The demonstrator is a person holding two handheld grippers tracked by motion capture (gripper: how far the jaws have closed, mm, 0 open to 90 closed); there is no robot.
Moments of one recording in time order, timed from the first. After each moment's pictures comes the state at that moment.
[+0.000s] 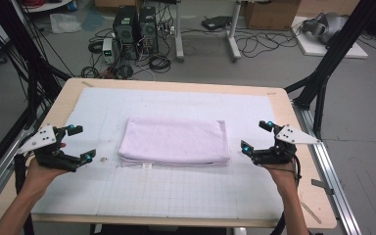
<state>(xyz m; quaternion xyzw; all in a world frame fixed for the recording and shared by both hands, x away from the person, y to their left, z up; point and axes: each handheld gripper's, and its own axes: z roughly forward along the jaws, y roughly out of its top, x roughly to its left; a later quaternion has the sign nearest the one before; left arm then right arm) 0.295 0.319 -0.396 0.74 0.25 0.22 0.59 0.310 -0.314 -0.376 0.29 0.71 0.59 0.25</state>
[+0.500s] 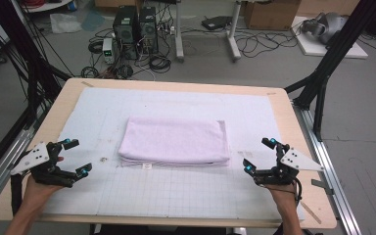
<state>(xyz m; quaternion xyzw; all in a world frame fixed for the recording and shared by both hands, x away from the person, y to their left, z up) 0.271 0.326 -0.428 0.72 0.24 0.22 0.61 0.270 -0.322 -0.412 0.28 0.69 0.61 0.27</state>
